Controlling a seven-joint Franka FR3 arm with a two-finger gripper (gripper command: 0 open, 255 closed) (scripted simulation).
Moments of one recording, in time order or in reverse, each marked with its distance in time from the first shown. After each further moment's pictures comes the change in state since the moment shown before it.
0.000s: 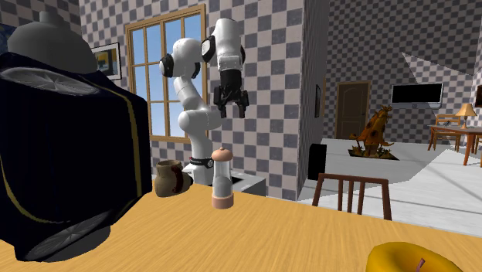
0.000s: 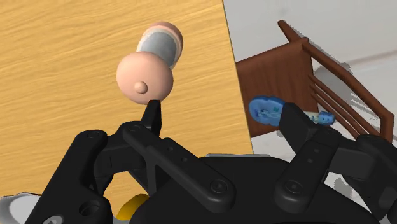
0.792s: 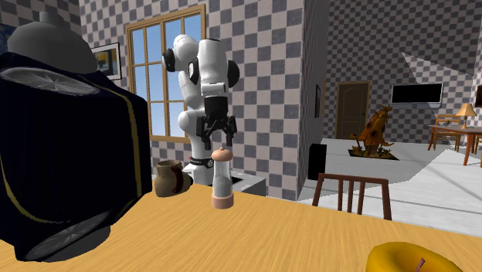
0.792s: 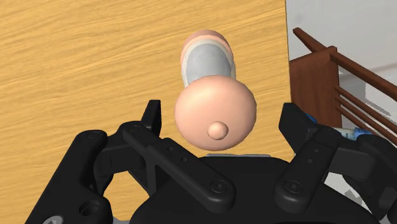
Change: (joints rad) arm -0.010 0.238 -0.223 -0.036 -0.020 0.259 -0.195
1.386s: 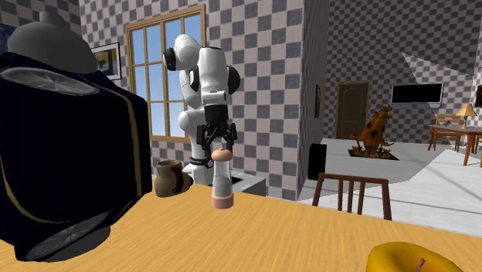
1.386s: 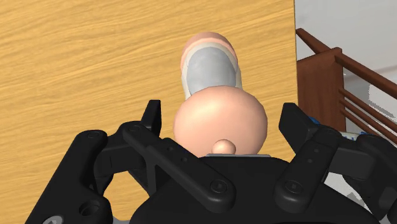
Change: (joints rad) arm 0.007 0.045 -0.021 -0.031 0.004 0.075 -0.010
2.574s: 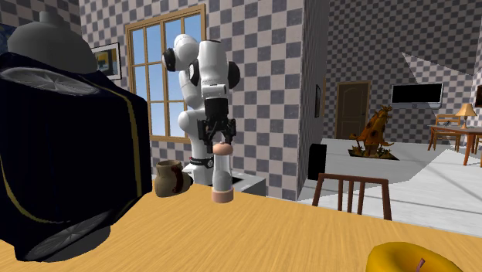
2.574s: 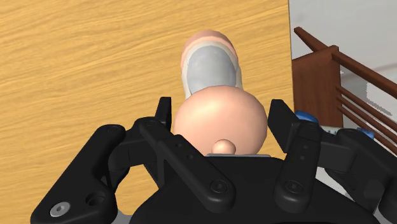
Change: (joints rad) arm -0.002 -0.026 0.014 0.033 0.000 -0.058 0.006
